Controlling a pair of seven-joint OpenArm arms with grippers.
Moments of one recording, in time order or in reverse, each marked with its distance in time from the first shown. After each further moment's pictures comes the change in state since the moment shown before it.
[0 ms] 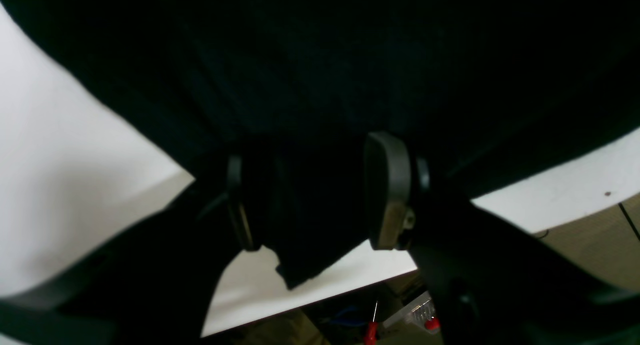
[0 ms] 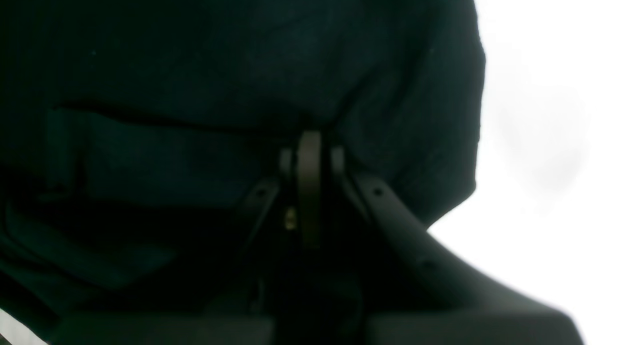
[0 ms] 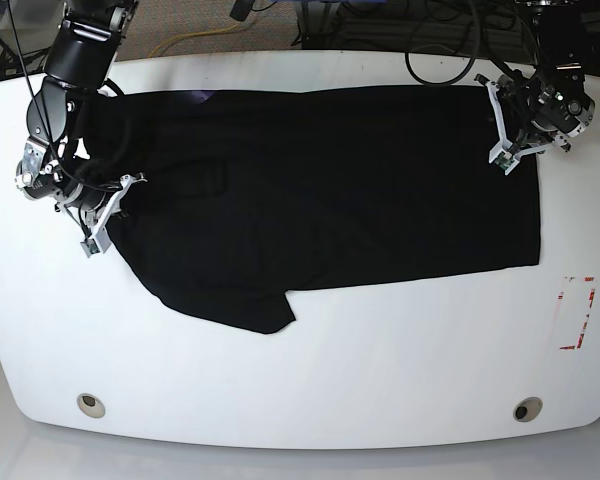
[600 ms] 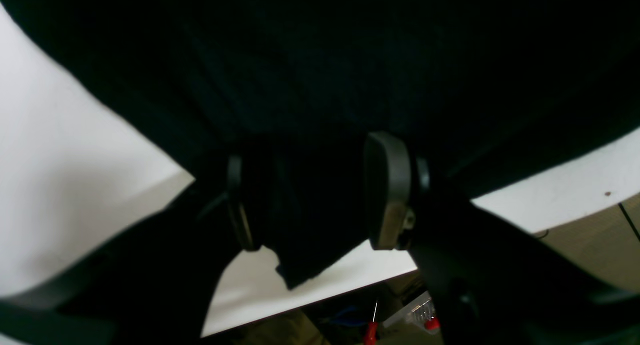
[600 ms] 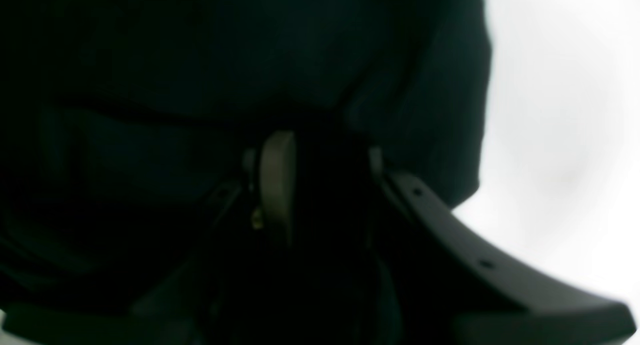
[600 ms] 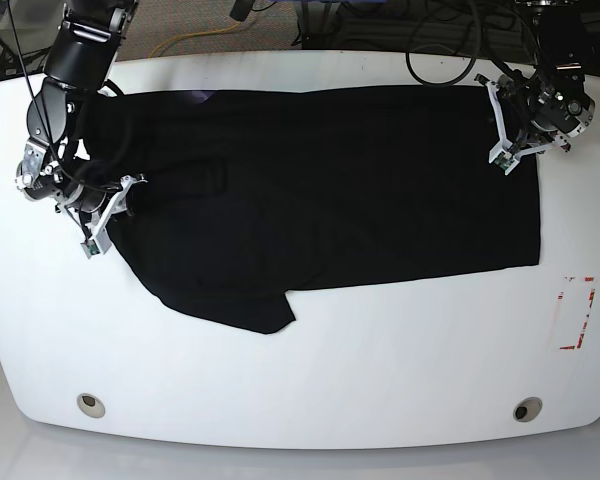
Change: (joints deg) left arm 0.0 0.0 0.0 0.0 0.0 0.0 0.0; right arm 0.2 0.0 -0.1 -0.3 0.1 0.0 0.1
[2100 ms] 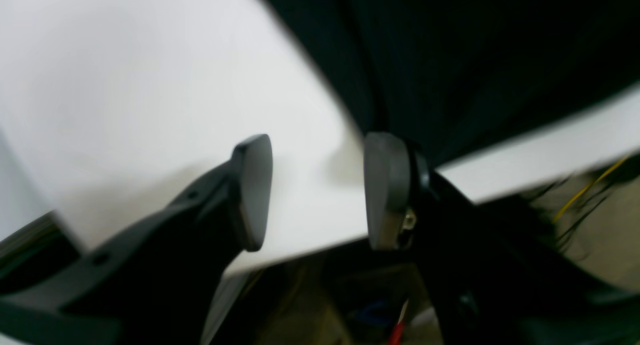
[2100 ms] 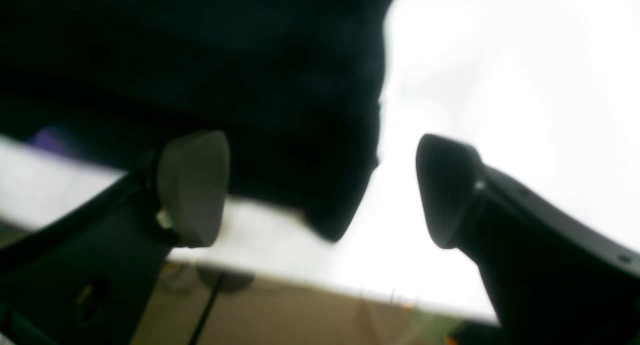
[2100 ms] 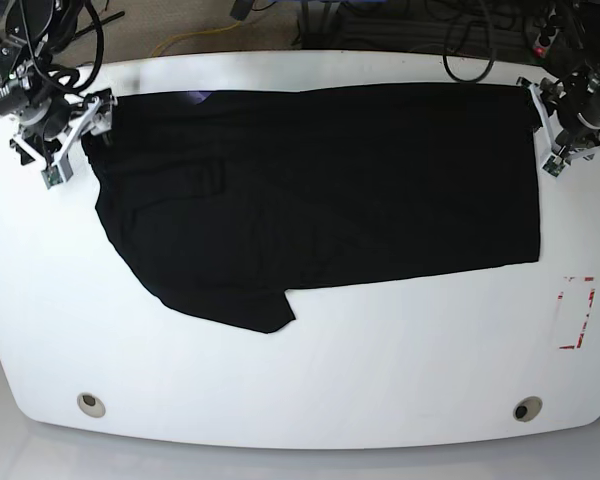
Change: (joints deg) left arm 3.7 -6.1 -11.1 10.3 -10.6 0.0 2.8; right arm -22.9 -0.6 14.9 30.0 7.4 0.1 -8.1
